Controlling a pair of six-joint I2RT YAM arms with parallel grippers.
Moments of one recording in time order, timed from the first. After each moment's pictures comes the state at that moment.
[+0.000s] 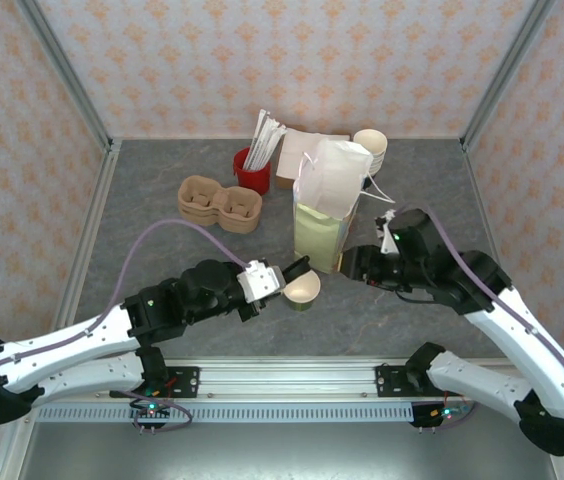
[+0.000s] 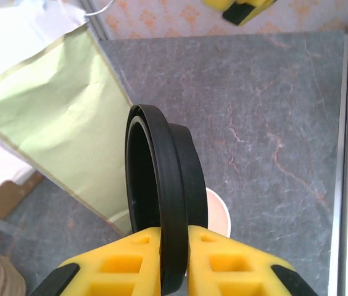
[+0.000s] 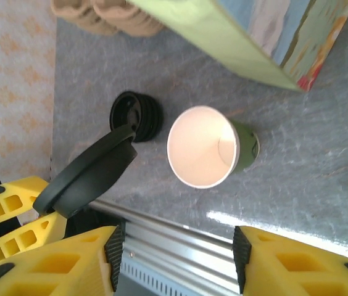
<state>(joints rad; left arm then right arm) -1.04 0.86 0.75 -0.30 -0.08 0.20 0.69 0.86 1.16 -1.08 -0.17 0.85</state>
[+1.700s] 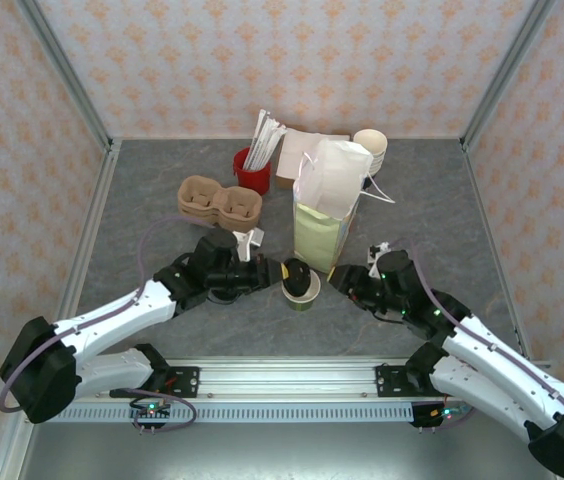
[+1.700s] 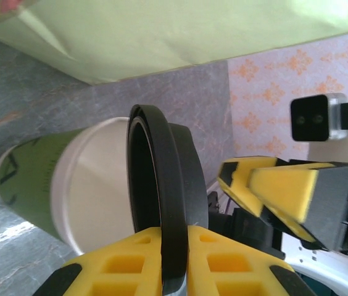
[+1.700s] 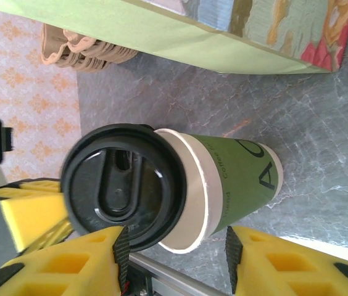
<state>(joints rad) -0.68 1.14 0.64 -0.05 0.47 -1.04 0.69 0.70 0.53 -0.42 -0.21 1.15</state>
